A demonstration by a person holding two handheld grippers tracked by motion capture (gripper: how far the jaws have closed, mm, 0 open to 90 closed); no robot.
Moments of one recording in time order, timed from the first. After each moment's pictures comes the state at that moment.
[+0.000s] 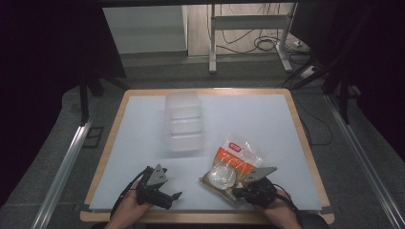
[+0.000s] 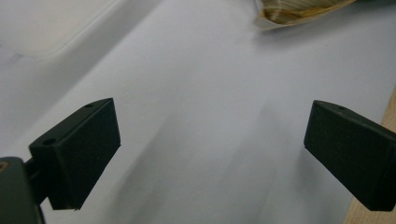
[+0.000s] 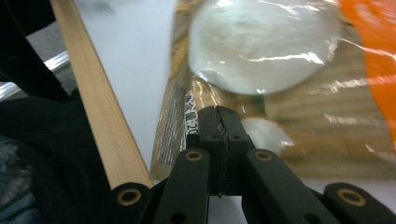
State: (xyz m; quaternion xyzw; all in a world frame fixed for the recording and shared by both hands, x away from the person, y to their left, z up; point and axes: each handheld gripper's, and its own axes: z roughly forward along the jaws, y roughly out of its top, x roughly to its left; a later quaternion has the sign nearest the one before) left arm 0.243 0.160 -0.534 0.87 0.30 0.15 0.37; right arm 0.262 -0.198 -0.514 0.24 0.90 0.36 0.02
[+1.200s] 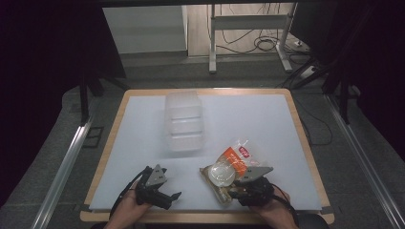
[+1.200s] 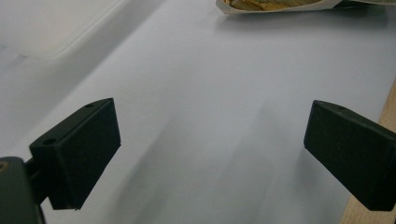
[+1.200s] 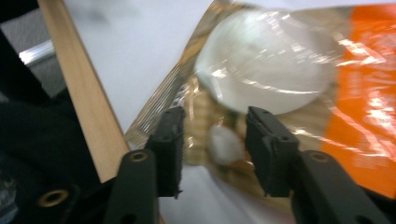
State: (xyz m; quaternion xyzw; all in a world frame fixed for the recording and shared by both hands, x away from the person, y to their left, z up) left arm 0.242 0.162 -0.532 0.87 0.30 0.15 0.37; right arm 0.257 -0.188 -0.495 0.24 0.90 0.36 0.08
